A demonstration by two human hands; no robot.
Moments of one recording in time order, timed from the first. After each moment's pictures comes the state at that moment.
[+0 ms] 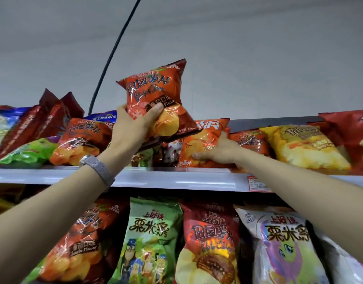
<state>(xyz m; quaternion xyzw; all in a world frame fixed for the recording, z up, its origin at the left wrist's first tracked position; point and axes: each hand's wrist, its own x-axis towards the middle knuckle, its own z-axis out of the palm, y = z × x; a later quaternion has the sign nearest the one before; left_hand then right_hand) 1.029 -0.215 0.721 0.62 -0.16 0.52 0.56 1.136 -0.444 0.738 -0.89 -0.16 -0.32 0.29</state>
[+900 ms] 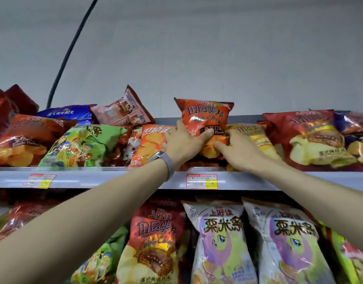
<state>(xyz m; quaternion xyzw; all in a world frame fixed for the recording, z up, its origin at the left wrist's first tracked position) 1.108 -0.431 0.726 0.78 -0.14 0.48 0.37 1.102 -0.600 0.713 -0.83 -0.16 -0.47 0.26</state>
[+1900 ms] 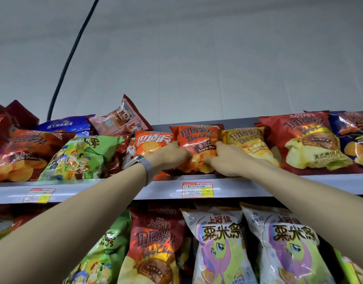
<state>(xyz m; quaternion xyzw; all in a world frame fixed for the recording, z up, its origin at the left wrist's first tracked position) 1.094 -0.408 0.736 0.89 -0.16 0.25 0.35 1.116 -0.596 0.723 -0.90 -0.14 -0.37 0.16</state>
